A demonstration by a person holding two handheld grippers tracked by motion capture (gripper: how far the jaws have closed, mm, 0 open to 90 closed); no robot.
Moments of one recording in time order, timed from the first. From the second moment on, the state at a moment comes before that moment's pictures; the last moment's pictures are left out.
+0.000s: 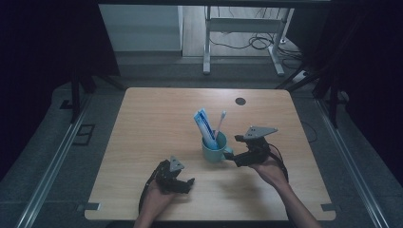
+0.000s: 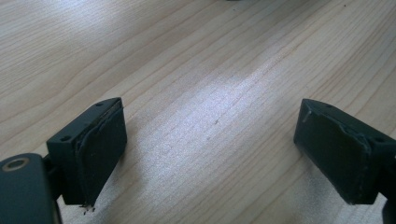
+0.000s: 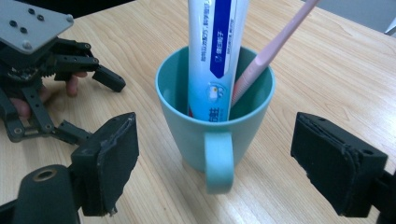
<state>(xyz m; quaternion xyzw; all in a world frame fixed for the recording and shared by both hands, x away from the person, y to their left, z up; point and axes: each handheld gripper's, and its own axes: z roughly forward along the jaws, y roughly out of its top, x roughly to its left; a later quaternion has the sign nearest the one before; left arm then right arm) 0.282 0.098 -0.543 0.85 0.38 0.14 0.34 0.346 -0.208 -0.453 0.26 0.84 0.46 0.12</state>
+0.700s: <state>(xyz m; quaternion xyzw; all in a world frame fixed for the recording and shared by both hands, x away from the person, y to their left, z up) 0.282 0.098 -0.543 0.85 0.38 0.14 0.34 0.333 -0.231 -0.460 0.27 0.85 0.44 0.13</state>
